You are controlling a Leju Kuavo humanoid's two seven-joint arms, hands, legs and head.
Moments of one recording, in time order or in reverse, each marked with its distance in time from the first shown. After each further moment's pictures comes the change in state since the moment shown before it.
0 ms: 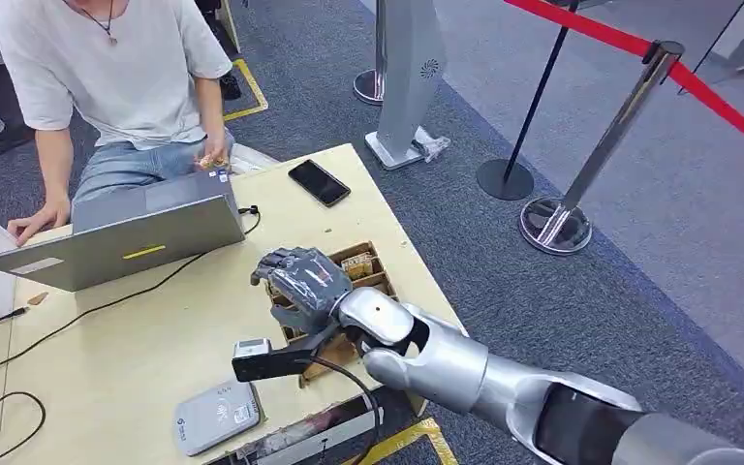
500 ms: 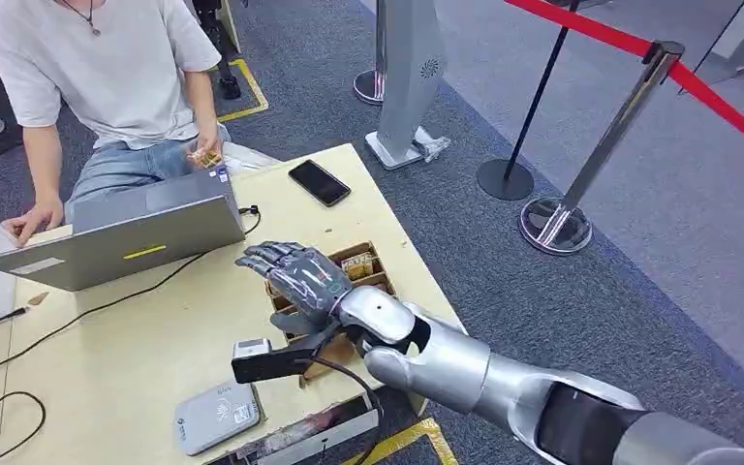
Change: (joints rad) left arm 0.000 0.000 0.000 0.000 0.005 0.000 -0.002; right arm -0.003 -0.003 0.002 -0.022 -0.031 0.002 -0.017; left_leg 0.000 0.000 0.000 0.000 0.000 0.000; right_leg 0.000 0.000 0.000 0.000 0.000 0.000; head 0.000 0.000
